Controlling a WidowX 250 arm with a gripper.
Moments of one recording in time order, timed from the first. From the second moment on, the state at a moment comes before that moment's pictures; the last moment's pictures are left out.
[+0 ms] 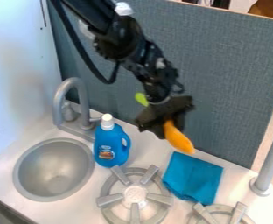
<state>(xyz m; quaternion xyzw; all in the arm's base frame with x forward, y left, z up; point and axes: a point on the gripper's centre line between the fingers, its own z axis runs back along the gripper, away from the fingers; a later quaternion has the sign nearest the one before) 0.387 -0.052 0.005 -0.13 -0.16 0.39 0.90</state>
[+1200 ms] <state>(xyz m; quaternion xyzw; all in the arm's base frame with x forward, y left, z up) 0.404 0.023 -0.088 -0.04 -0.09 0.64 0.76</state>
